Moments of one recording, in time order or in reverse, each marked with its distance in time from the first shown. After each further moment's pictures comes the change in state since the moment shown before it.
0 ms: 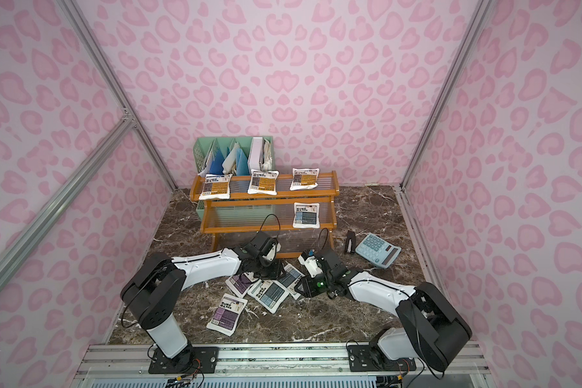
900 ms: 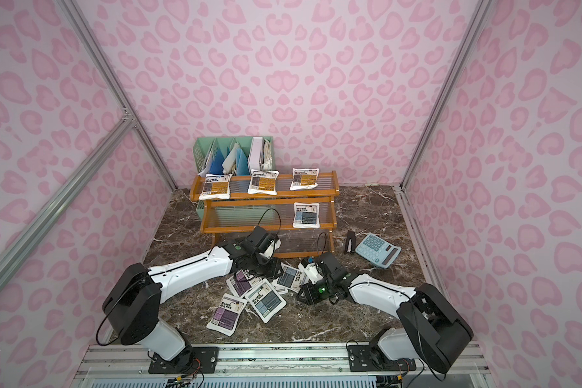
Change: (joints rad) left arm -0.022 -0.081 0.124 -0.181 -0.055 0.080; right arm 0.012 0.000 -0.023 -0.074 -0.043 -0.025
